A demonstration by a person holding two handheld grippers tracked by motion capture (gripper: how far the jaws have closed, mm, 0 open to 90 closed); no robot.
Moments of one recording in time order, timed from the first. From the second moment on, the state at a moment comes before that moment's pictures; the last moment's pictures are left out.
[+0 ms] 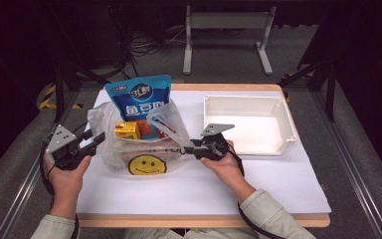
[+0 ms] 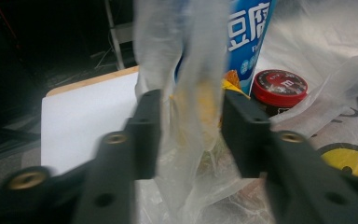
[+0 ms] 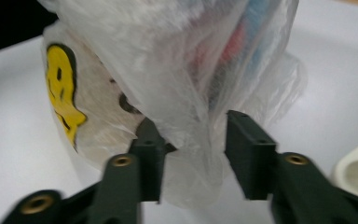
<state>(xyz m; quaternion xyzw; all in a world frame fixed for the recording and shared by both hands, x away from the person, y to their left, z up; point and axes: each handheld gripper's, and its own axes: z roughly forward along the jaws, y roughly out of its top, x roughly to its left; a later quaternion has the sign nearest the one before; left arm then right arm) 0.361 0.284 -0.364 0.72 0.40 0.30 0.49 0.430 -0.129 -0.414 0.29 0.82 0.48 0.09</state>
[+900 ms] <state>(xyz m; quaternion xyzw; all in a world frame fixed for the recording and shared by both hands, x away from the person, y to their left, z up) 0.359 0.284 -0.363 0.72 0.39 0.28 0.51 0.416 -0.075 -0.344 0.21 0.80 0.52 0.19</state>
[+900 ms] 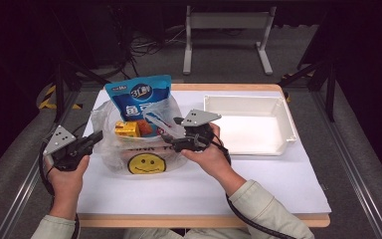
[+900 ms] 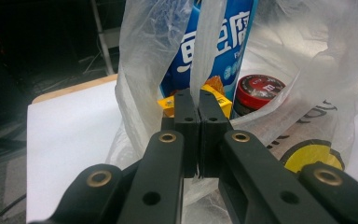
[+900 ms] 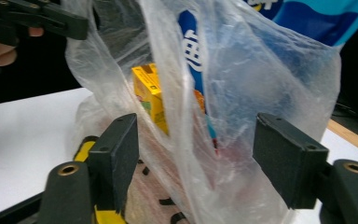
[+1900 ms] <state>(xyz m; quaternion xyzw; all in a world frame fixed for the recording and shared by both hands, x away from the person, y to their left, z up) 0.353 0.303 -0.385 0.73 0.42 0.23 0.48 0.416 -0.142 -0.378 0.28 0.78 0.54 0.14</state>
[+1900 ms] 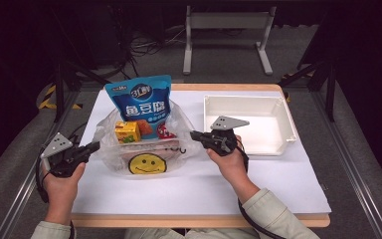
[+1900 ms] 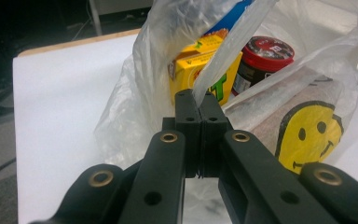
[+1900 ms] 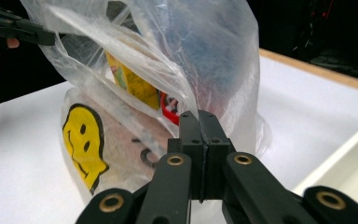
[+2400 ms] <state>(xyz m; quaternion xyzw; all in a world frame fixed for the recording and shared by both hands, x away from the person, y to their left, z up) 0.360 0.309 -0.412 0.75 0.45 0.17 0.45 0.414 -0.149 -0.407 0.31 0.80 0.51 0.11</state>
